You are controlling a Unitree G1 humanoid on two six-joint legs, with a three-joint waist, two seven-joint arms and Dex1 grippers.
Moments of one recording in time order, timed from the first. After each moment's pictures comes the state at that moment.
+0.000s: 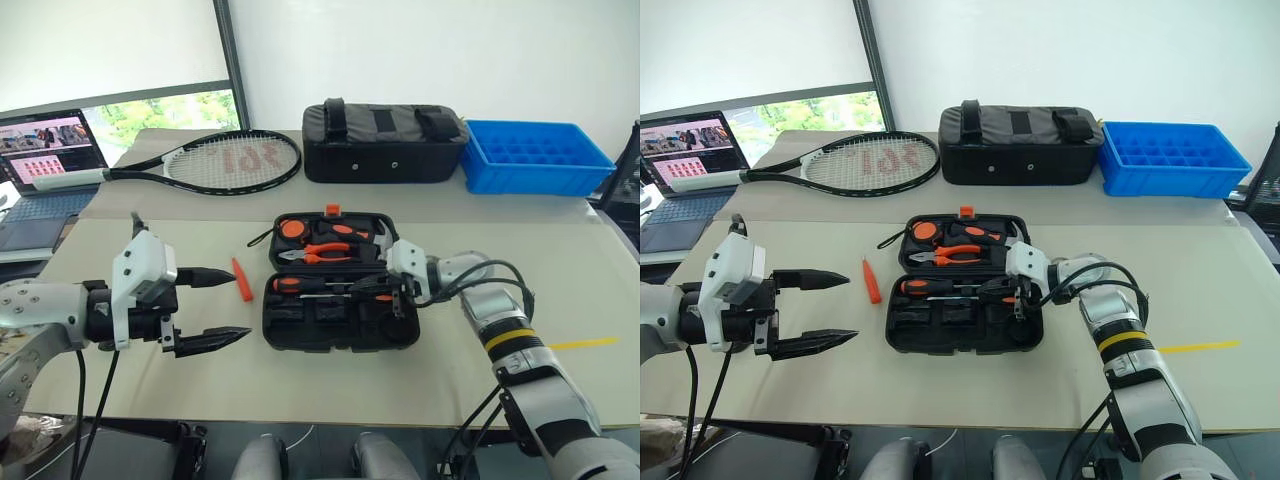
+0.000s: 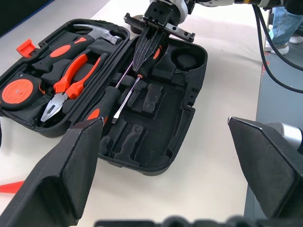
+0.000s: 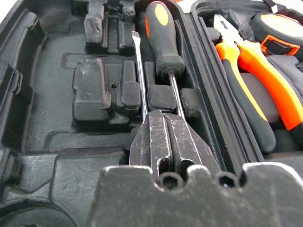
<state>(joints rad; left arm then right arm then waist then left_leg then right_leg) -0.04 1.02 0.39 -0.62 -0.79 0.76 -1.06 -0.69 -0.46 0.22 0.61 0.06 -0.18 1.26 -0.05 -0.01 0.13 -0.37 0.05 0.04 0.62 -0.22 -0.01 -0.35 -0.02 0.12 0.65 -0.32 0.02</state>
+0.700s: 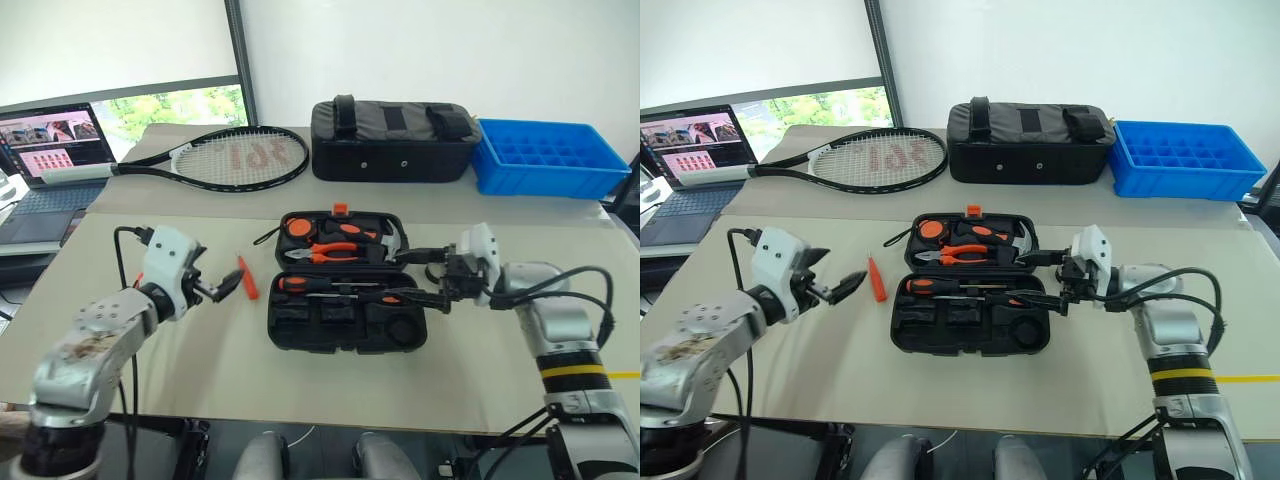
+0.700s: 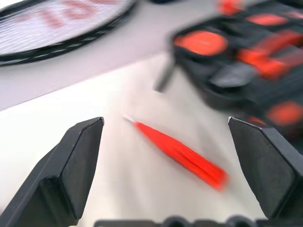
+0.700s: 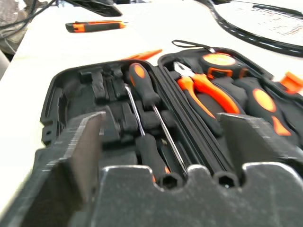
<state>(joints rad) -0.24 0.49 0.18 -0.45 -0.37 0.91 -0.22 -0.41 -0.67 -0.06 0.16 0.41 0.14 1.31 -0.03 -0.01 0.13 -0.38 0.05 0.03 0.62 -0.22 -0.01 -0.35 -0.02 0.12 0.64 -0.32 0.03</state>
